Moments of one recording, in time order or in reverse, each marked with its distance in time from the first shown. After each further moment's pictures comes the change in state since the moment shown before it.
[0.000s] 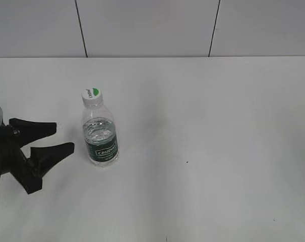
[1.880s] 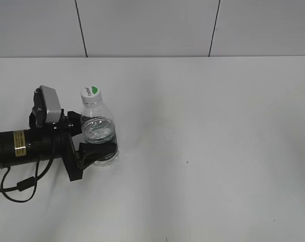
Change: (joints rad) left arm -0.138 0.377 -0.386 0.164 -0.063 -0.004; right arm 0.064 0.130 -0.018 -0.001 -0.026 -0.008
